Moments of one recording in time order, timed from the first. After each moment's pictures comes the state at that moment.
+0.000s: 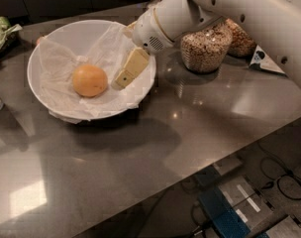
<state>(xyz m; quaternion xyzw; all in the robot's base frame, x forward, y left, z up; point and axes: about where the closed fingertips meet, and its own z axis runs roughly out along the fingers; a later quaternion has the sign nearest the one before) 0.591 0.063 0.934 -0.63 0.65 0.24 0.36</state>
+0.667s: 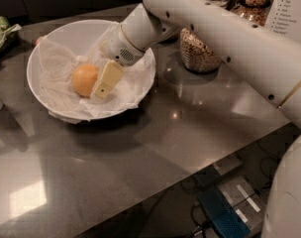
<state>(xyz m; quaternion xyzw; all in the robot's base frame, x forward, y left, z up) 0.599 0.125 0.886 -0.67 0.63 0.25 0.30</state>
